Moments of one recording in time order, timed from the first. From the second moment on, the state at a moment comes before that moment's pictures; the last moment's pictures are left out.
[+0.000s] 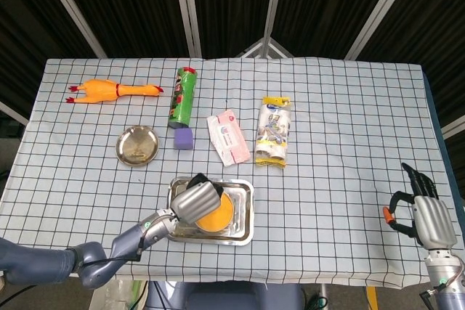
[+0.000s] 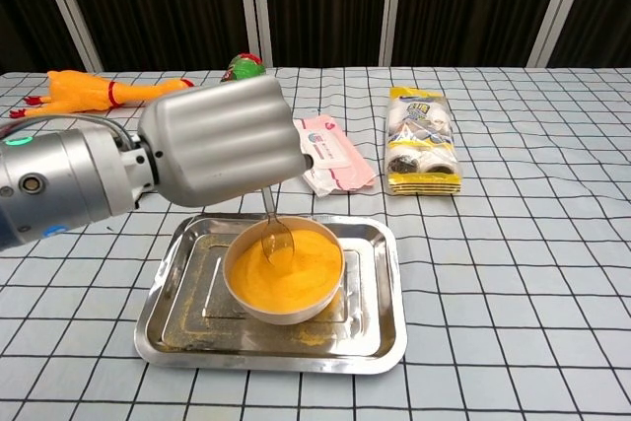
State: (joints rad) left arm -0.91 -1.55 0.03 -1.61 1.50 1.06 1.32; right arm 0.11 -1.09 0.08 -1.69 -1.43 1.39 0.18
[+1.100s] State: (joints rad) left arm -0.91 -1.64 -0.01 -1.53 1.54 1.02 1.30; right arm 0.11 -1.09 0.08 -1.70 -1.42 1.38 0.19
